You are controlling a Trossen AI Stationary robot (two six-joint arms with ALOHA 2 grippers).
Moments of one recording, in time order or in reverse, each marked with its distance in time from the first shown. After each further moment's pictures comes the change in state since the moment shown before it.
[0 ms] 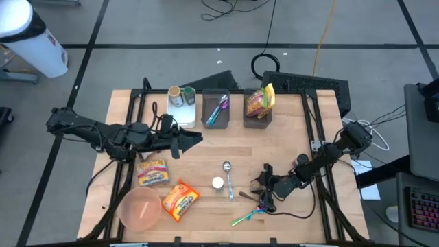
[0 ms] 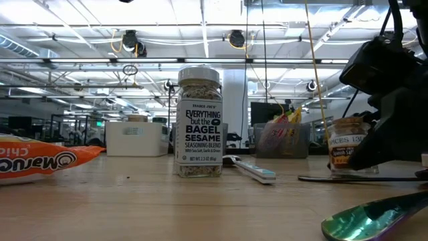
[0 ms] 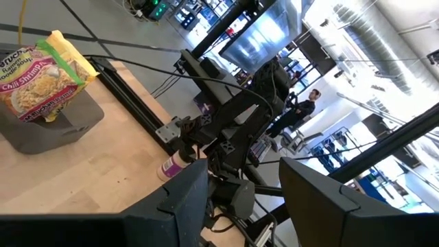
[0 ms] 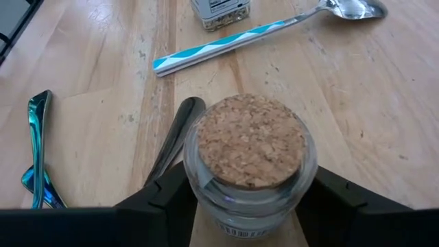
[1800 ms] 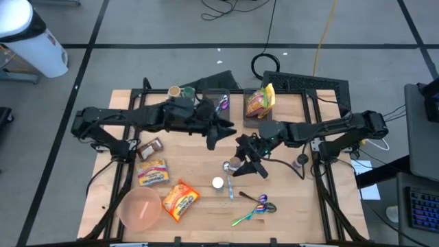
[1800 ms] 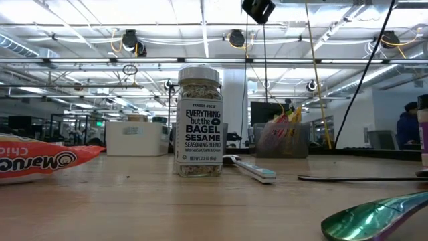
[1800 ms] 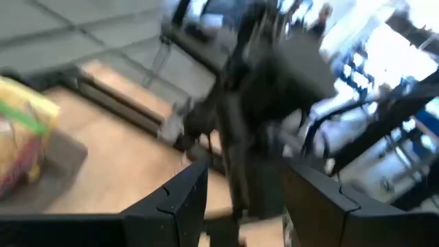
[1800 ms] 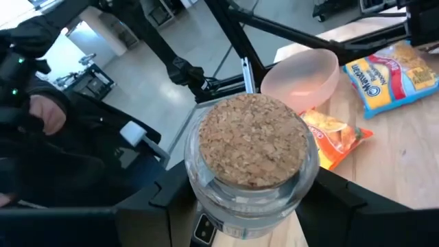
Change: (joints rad) left arm 0.242 0.421 0.572 -0.312 0.395 0.294; right arm -0.523 -0.294 0.639 -0.508 -0.951 -0.139
